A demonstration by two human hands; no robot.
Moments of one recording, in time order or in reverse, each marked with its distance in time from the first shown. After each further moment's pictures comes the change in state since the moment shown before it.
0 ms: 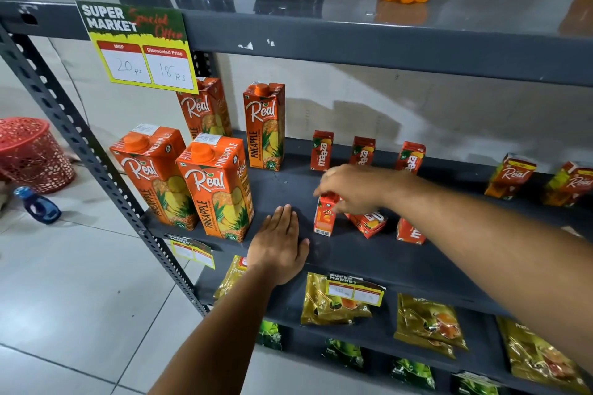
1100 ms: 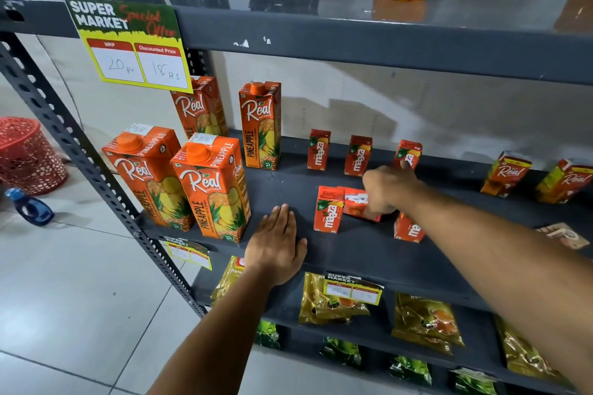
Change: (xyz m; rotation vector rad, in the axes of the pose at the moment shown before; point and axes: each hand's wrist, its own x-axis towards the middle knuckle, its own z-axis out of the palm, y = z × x) left_hand -0.001 0.001 0.000 0.013 0.000 -0.003; right_hand -0.012 0.026 0.018 -0.070 -0.132 0.585
